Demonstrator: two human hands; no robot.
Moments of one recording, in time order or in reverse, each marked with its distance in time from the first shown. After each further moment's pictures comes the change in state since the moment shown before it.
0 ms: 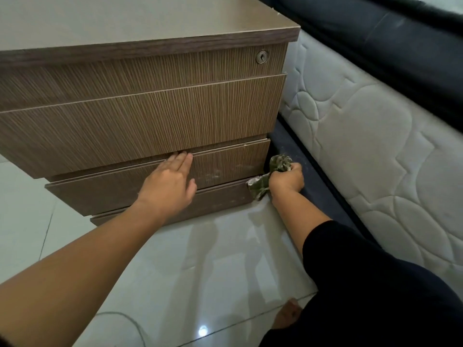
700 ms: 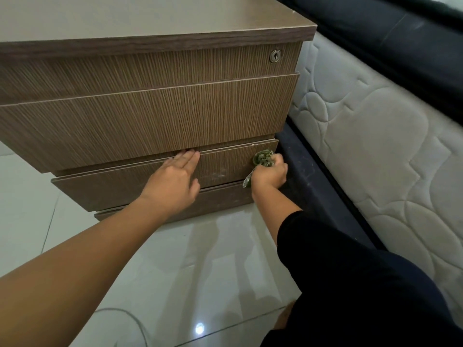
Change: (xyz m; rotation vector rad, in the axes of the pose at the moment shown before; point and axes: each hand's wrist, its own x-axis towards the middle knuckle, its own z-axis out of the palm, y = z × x) left_hand 0.002 -0.009 0.000 -0.057 -0.033 0.043; right_hand -0.028 -0.012 0.046 0.142 0.052 -0.110
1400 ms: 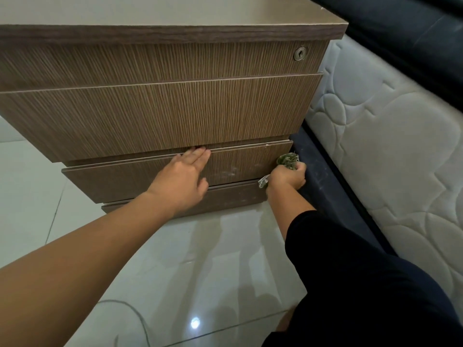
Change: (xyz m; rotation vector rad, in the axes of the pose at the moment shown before) left_hand 0.000 -0.010 -0.002 -0.041 -0.043 0.004; right_hand 0.014 0.002 0.005 0.136 0.115 0.222
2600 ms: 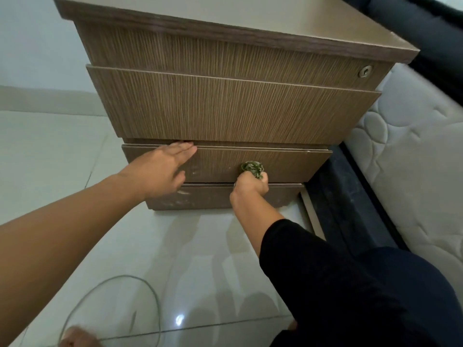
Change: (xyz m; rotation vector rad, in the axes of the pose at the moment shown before) left_hand -0.059 -0.108 -0.018 -0.020 -0.041 -0.029; right_hand -0.149 0.031 0.053 0.220 -0.267 0.302
